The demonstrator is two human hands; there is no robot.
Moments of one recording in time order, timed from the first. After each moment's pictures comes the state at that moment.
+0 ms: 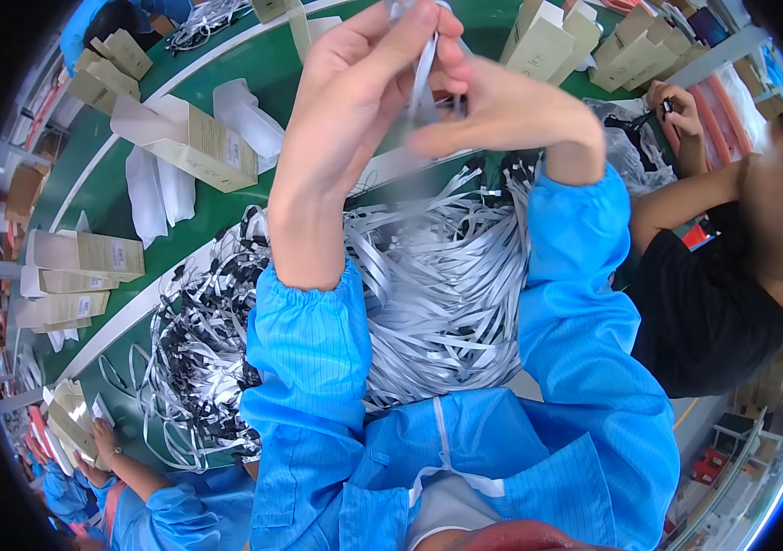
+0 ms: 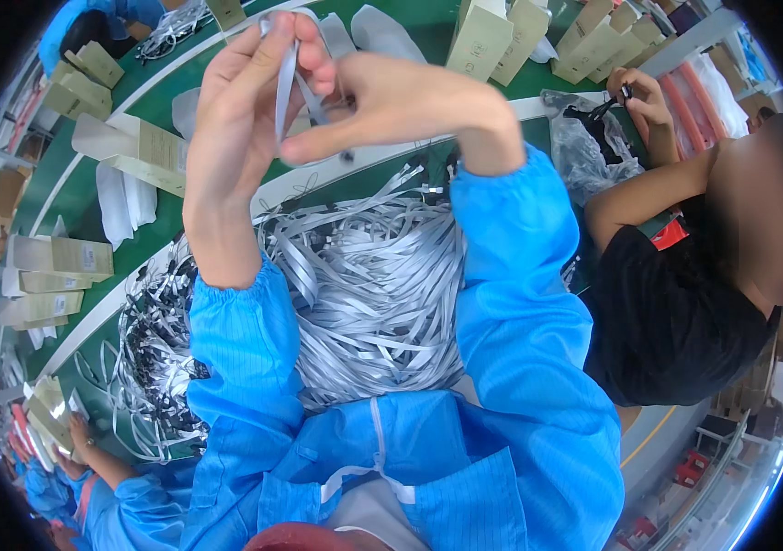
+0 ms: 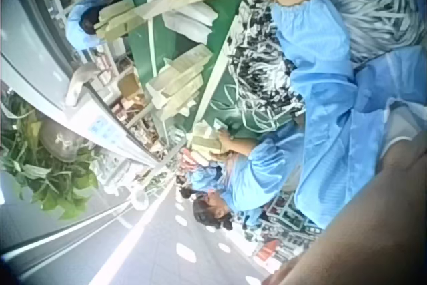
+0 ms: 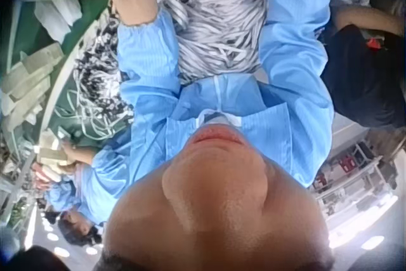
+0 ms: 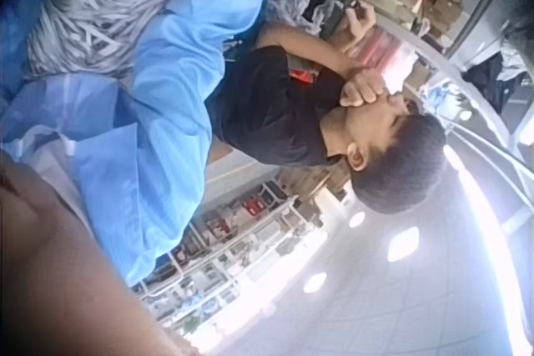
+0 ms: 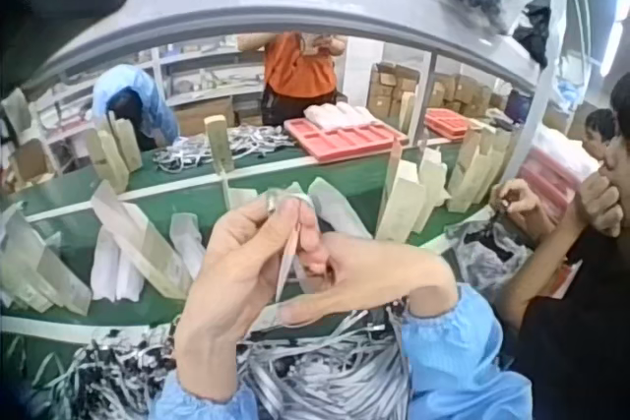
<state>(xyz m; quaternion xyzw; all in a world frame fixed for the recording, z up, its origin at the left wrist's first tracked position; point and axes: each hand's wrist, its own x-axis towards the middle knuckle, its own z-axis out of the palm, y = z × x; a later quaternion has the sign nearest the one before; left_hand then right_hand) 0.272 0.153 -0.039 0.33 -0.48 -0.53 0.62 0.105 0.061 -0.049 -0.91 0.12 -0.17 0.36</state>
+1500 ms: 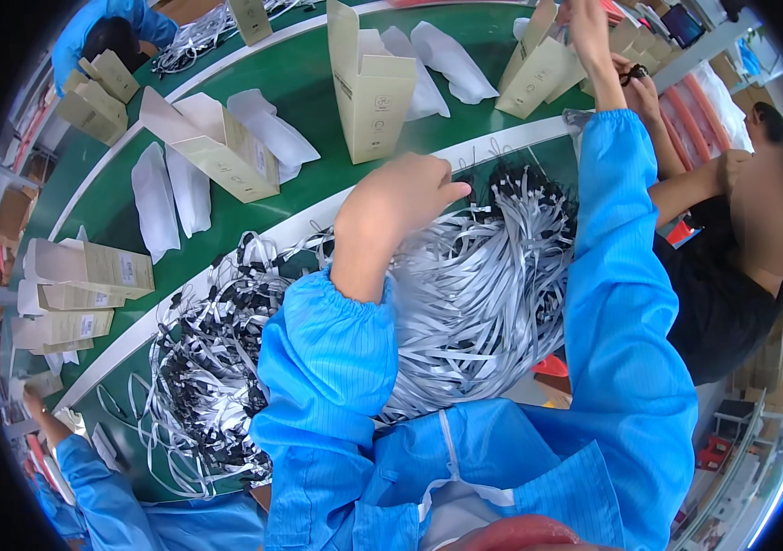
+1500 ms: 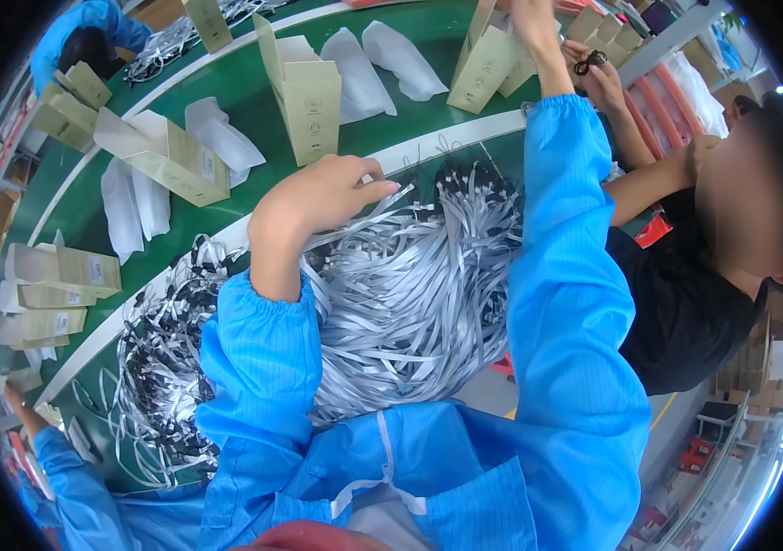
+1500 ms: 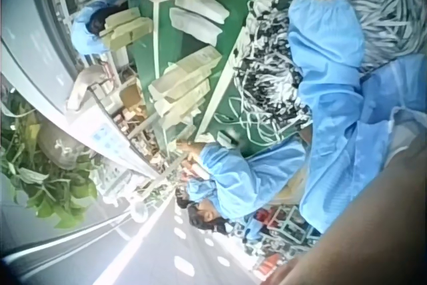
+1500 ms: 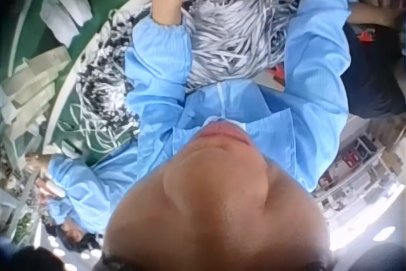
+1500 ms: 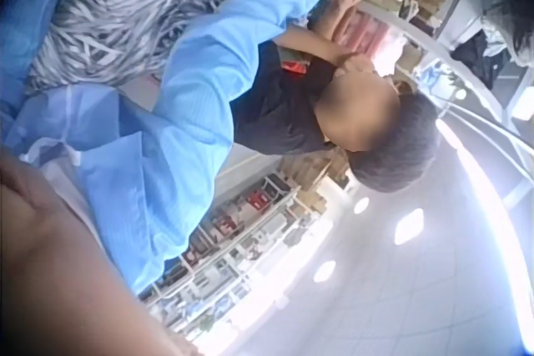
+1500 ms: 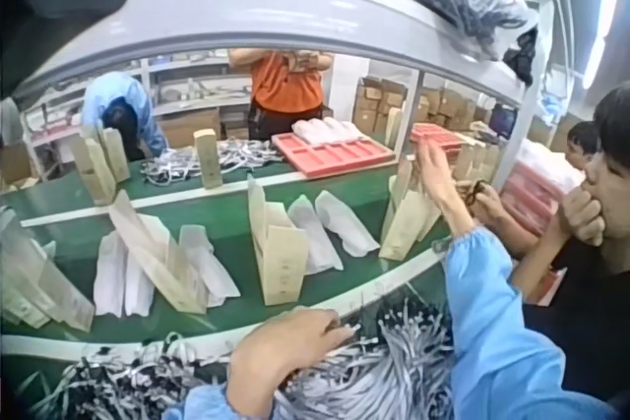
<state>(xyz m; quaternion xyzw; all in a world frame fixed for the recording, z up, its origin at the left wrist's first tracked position) 0.259 0.163 -0.090 0.63 -0.72 -0.24 0.15 0.020 -0.158 -0.068 -0.66 0.12 -0.65 0.35</state>
